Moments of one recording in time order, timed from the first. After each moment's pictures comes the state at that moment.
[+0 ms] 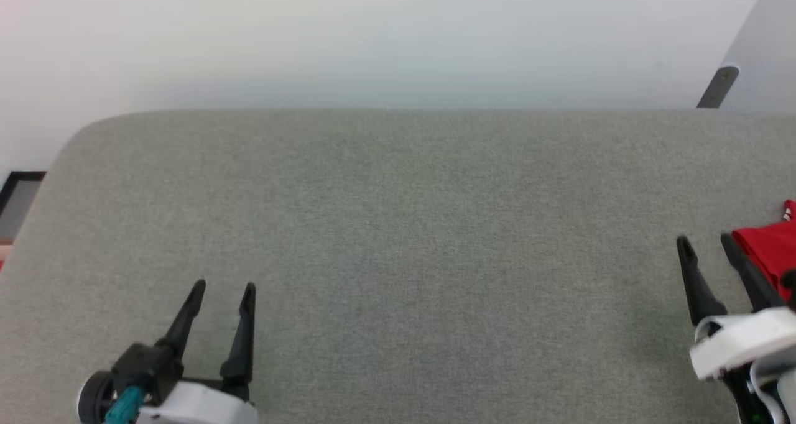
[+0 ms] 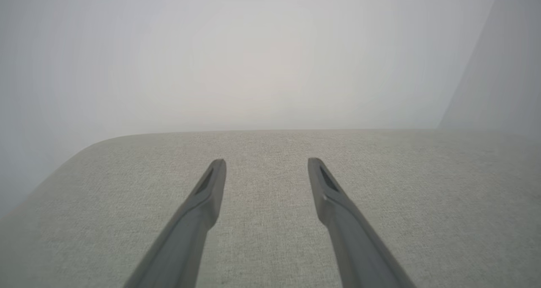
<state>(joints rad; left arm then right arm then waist) -0.05 0.19 -0.02 0.17 -0.23 -0.13 -0.26 -0.29 -0.39 0.20 0.44 0.57 0.13 -0.26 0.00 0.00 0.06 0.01</state>
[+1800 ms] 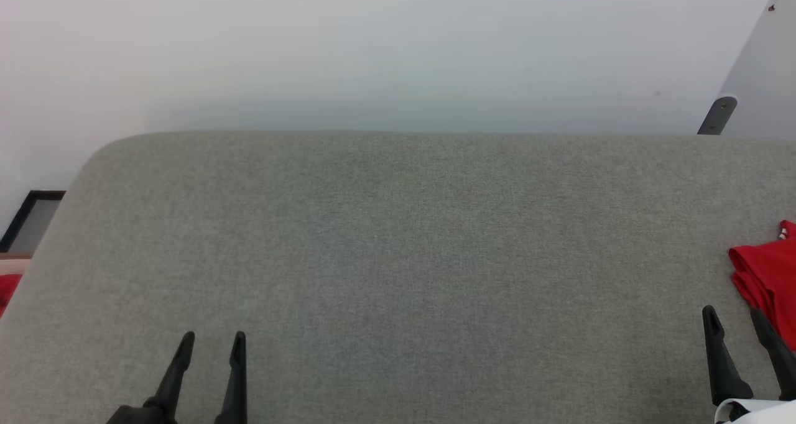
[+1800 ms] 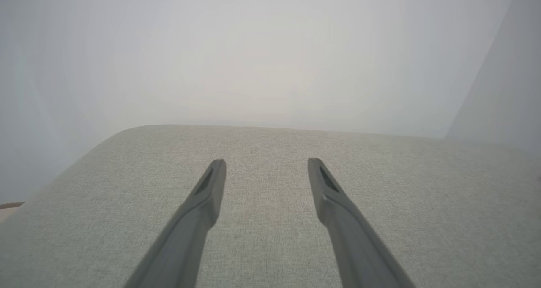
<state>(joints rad) 0.15 0.13 0.04 0.02 -0.20 -0.13 -0.26 0.11 -0.19 -0.10 -0.02 0.39 0.13 -0.08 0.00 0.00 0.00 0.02</state>
